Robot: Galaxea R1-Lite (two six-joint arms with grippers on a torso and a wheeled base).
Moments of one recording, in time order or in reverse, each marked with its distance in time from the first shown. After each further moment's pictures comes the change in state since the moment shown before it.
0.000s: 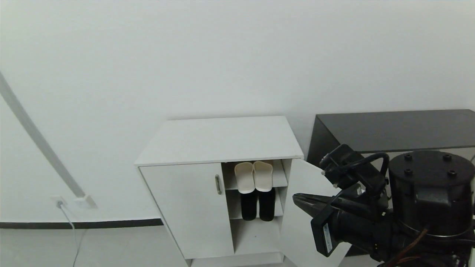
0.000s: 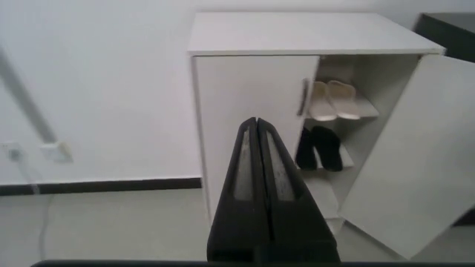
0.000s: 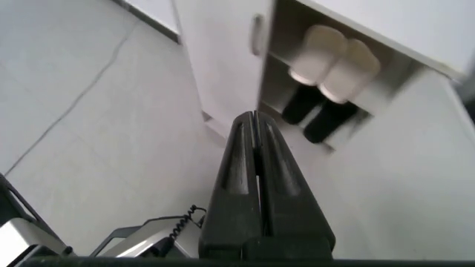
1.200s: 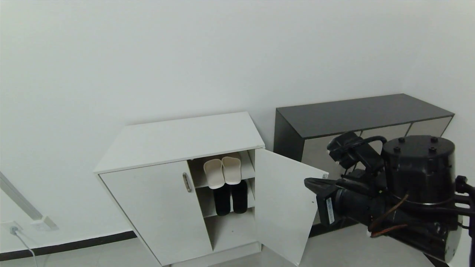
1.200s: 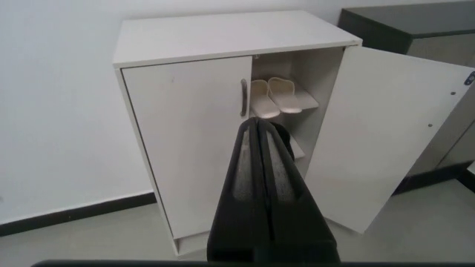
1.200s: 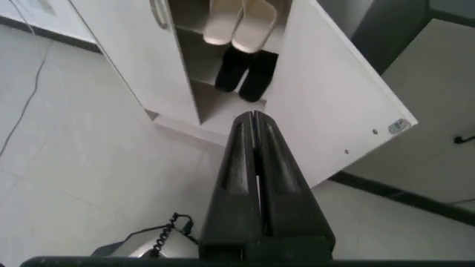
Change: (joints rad) left arm 0.000 0.000 0.000 0.000 0.000 0.001; right arm -0.154 0.041 -0.038 0.004 0.000 0.001
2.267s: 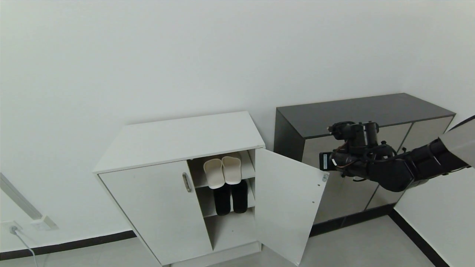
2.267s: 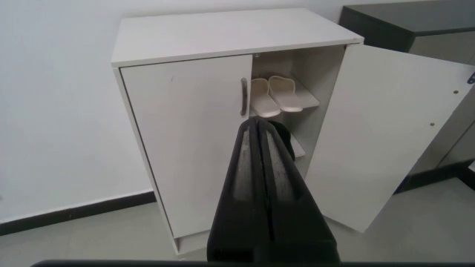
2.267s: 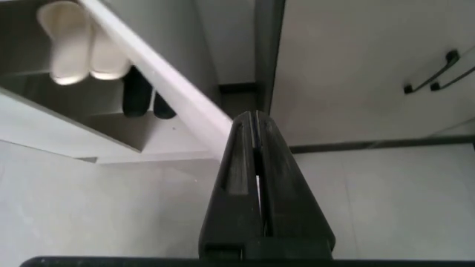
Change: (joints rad) left arm 0.000 0.000 0.000 0.000 0.000 -0.001; right arm -0.465 0.525 -0.418 -0.004 0.166 0.061
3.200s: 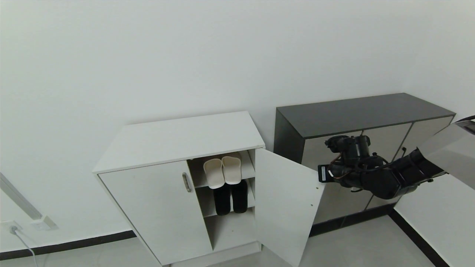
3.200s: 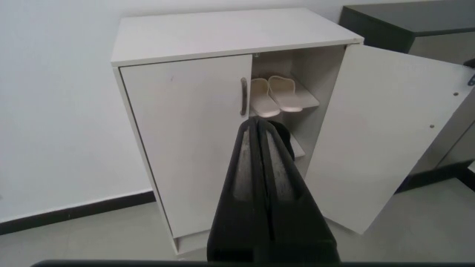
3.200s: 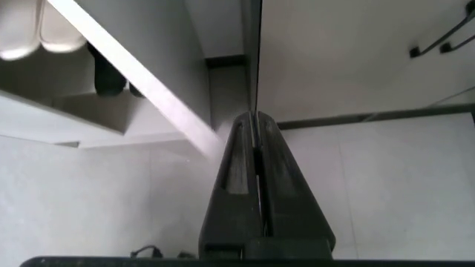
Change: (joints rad) left arm 0.000 0.000 0.000 0.000 0.000 -0.003; right arm -0.004 0.083 0.023 -0.010 -0.003 0.001
